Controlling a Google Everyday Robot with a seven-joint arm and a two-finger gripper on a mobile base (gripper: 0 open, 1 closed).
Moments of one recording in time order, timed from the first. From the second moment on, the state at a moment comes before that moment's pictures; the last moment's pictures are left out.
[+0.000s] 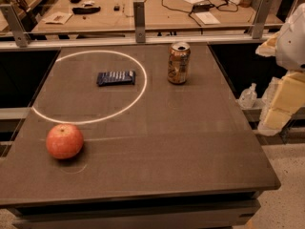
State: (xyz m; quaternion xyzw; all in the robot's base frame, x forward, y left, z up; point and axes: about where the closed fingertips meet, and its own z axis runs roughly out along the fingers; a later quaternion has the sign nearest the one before) arm 0.438 -0.217 0.976 -0.60 0.78 -0.03 0.16
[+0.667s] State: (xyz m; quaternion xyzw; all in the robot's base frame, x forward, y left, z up) arm 0.439 -0.214 0.979 -0.61 0.77 -0.01 0.18
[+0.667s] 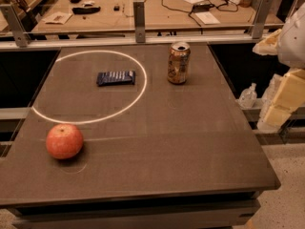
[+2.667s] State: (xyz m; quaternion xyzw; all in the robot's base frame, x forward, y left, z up) arm 0.569 -0.097 0.982 -0.60 0.75 0.11 0.27
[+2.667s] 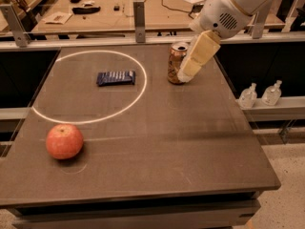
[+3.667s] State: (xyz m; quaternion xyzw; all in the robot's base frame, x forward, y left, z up) arm 0.632 -0.066 0.982 -0.62 0.73 0.07 0.28
